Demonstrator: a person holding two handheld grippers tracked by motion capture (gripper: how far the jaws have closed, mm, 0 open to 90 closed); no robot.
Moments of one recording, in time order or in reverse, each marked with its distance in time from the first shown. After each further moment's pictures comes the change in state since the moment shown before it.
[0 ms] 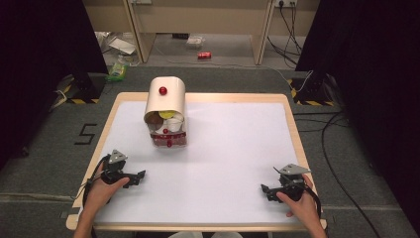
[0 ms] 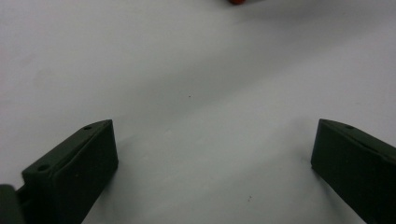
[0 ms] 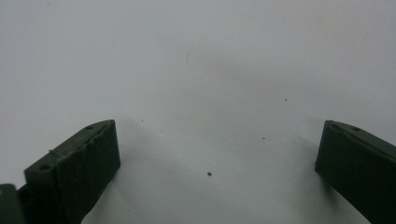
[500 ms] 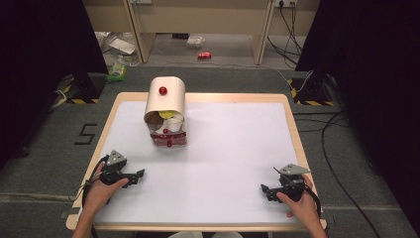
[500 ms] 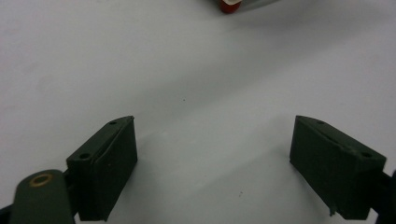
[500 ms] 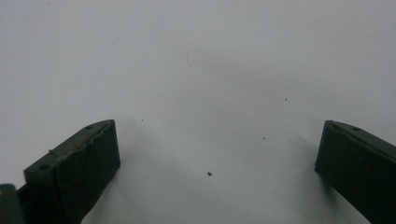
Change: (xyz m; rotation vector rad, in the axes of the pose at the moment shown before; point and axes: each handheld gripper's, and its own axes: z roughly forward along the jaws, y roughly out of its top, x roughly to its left) left arm -0.002 -0.001 -0.006 -0.027 -0.009 0.010; right arm 0.001 0.000 0.000 0.000 -0.001 0.003
